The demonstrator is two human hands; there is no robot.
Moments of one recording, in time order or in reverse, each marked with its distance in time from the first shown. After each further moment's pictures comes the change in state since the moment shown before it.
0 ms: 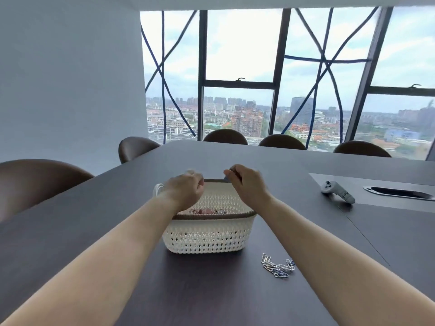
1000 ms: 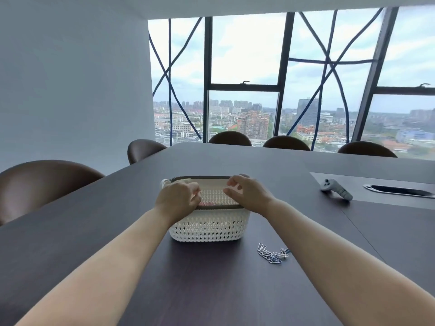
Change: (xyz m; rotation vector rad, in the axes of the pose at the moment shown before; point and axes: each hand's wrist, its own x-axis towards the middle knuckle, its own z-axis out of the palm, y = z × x) left_hand -0.048 -0.001 0.011 0.077 0.231 0.069; right_hand -0.027 0.018 -0.010 -0.154 -0.257 -0.052
